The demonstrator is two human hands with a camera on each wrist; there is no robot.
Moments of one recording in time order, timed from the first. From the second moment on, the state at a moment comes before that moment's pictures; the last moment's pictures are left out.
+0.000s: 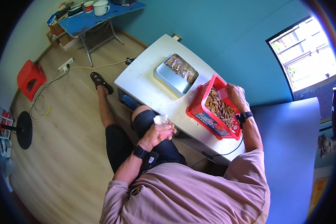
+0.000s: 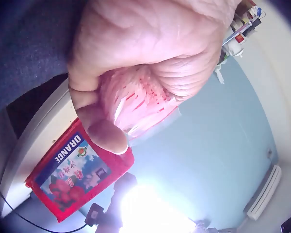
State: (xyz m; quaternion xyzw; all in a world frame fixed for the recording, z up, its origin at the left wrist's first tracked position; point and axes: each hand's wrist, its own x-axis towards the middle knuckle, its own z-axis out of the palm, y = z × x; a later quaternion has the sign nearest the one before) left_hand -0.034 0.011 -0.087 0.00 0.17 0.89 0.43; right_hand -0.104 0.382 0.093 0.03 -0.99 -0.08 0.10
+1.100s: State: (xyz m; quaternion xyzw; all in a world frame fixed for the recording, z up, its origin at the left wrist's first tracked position) left_hand -0.027 -0.018 -0.080 0.11 0.18 0.79 0.58; right_hand -0.067 0.149 0.026 0.38 -0.87 0.28 -0.14
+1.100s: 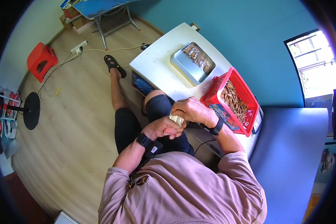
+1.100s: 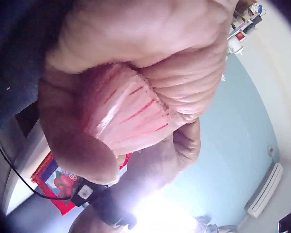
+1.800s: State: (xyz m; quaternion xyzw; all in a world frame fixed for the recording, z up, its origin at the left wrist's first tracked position) left_hand -0.058 -0.011 -0.069 0.01 0.13 0.86 0.49; right_hand -0.239 0.228 0.113 0.21 -0.97 0.03 -0.14
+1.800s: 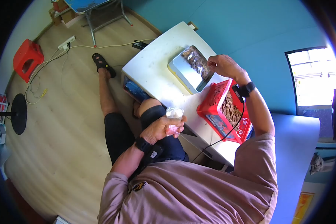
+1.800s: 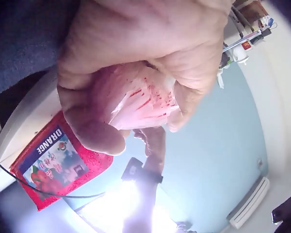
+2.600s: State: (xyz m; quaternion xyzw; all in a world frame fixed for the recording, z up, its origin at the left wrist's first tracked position) left_hand -0.063 -0.014 -0.087 0.07 0.02 0.85 0.52; right_hand -0.294 0.263 0.010 0.02 -0.93 -0.10 -0.35
